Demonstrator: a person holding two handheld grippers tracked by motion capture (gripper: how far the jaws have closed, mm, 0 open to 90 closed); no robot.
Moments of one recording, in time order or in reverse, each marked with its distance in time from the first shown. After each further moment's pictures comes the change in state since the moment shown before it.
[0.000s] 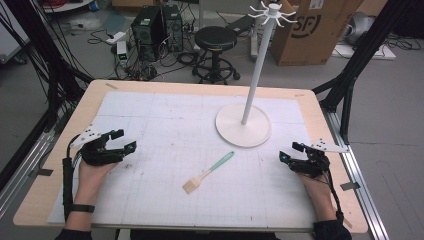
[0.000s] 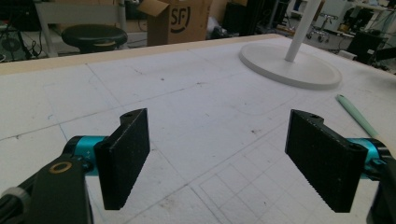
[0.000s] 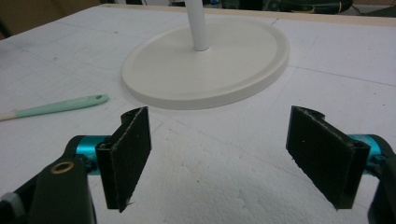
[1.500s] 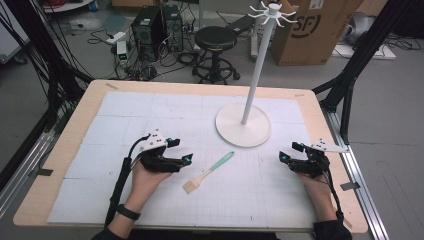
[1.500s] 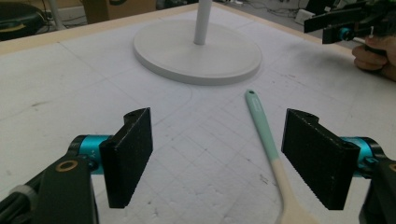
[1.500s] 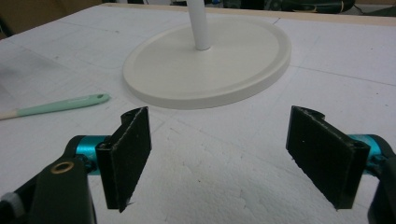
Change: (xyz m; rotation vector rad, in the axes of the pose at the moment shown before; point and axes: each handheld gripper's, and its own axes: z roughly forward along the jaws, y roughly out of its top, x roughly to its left) left arm -0.136 0.018 0.101 0.157 -0.165 0.075; right arm 0.000 0.000 0.000 0.007 0.006 0.004
